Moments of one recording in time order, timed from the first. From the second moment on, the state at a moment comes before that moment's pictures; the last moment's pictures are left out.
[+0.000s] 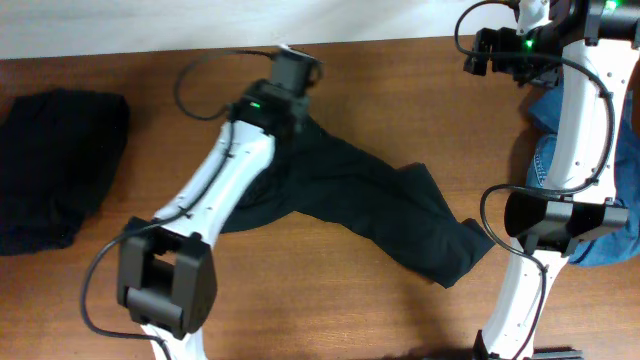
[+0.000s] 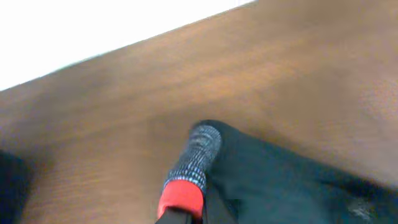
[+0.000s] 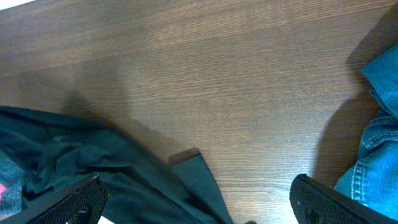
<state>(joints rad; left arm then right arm) -0.42 1.98 1.70 -0.56 -0.39 -0.01 -0.17 2.30 2.81 -1.69 -0.26 0.02</state>
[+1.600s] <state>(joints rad) -0.16 1.95 1.71 -1.02 -0.18 -0.16 -0.17 2.30 2.81 -1.69 -0.26 0.02</state>
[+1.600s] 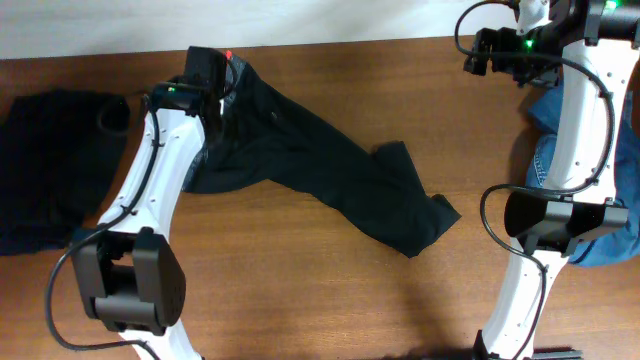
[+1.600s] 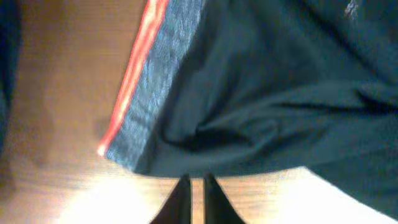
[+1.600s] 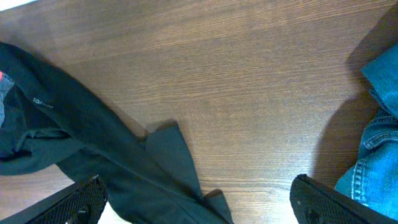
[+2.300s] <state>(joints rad) -0.10 1.97 1.45 -0.68 -0.17 -0.30 -0.17 2.30 2.81 -1.69 -0.26 0.02</state>
